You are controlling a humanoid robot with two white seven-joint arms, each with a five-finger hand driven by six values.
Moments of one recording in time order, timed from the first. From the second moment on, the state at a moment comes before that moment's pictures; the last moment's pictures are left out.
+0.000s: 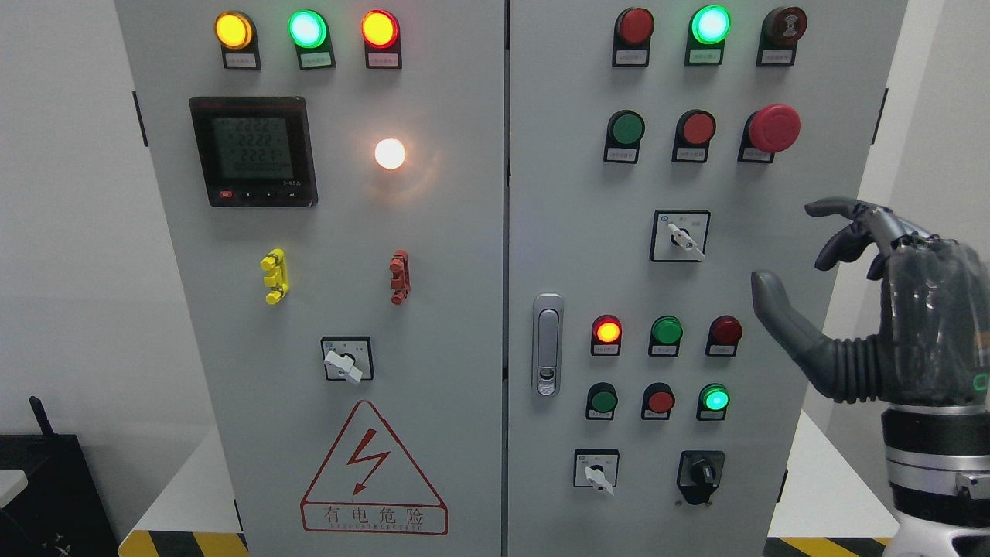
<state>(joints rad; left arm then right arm) 0.06 -0.08 0.00 0.00 0.04 -0.09 0.09 -0.54 -0.10 -0.09 -2.02 0.88 -0.01 -0.01</state>
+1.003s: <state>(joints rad) 0.06 -0.08 0.00 0.00 0.04 -0.09 0.10 -0.58 -0.01 0.04 -1.96 0.95 0.18 0.00</state>
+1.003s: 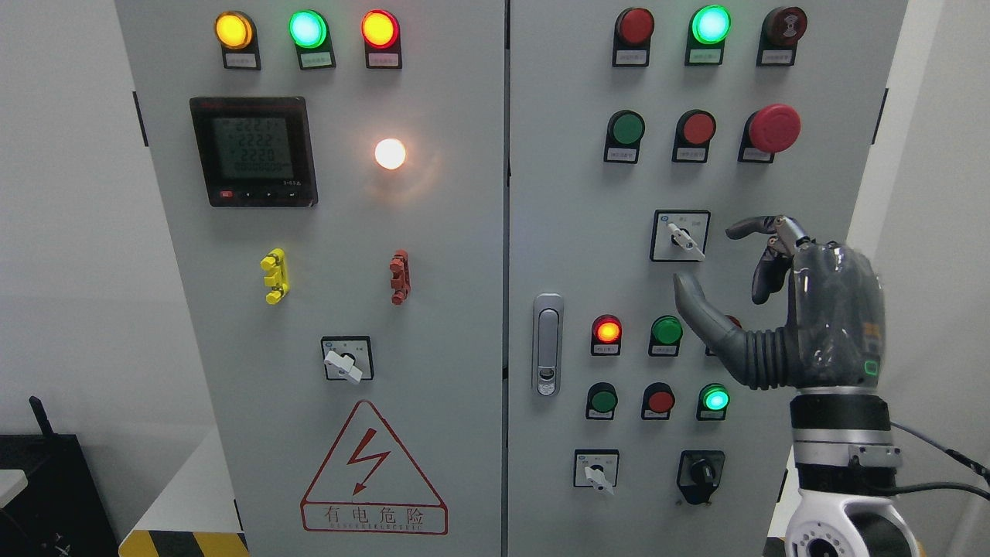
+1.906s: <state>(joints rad) 0.06 -0.08 0.00 0.00 0.04 -0.09 0.09 -0.64 0.04 0.07 -1.90 1.00 0.31 -0.01</state>
